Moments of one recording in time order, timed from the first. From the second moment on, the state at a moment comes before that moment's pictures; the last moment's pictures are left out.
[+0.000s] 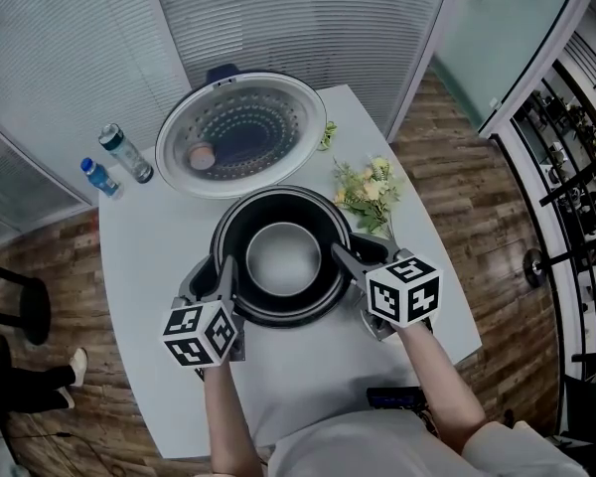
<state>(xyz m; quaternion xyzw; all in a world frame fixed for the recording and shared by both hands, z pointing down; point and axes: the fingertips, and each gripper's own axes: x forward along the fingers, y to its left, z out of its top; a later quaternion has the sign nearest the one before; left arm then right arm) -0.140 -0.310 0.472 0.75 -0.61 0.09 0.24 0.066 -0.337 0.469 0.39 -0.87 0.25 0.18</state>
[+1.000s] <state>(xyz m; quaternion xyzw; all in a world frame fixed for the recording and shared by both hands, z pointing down) -0.144 -0.311 0.484 0.73 -0.63 0.18 0.19 0.068 -0.335 0.470 0.42 -0.86 0.18 0.20</state>
